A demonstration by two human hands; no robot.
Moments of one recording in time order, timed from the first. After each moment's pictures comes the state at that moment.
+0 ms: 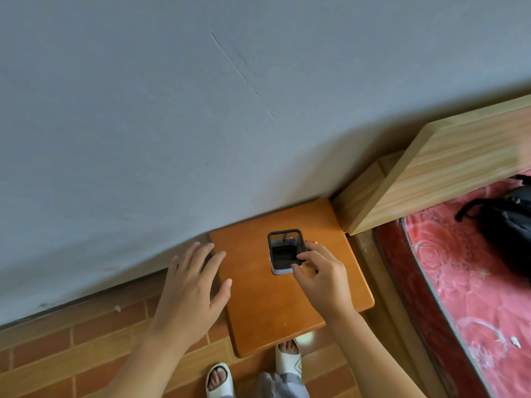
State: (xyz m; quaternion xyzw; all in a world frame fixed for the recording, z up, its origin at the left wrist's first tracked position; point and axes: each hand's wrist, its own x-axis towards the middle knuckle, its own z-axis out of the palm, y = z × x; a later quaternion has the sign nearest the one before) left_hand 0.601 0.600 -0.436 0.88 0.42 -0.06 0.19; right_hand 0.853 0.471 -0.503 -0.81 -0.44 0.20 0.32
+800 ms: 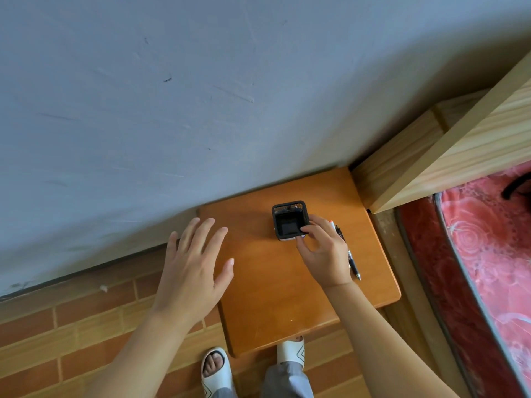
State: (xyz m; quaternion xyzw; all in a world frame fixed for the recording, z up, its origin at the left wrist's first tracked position) left_hand 0.622 0.615 -0.576 0.89 0.42 -0.06 0.16; right_hand 0.876 0.499 -0.664 -0.81 -0.47 0.13 0.34
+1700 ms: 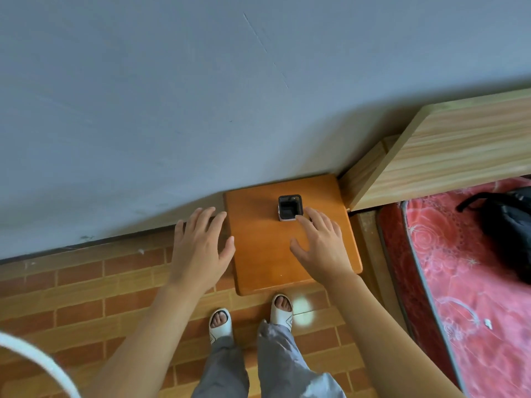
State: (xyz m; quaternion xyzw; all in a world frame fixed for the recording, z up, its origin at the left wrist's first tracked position) left_hand 0.597 0.542 -0.399 0.84 0.52 -0.04 0.15; right_hand 0.848 0.440 -0.448 -0.78 -0.58 0.19 0.11
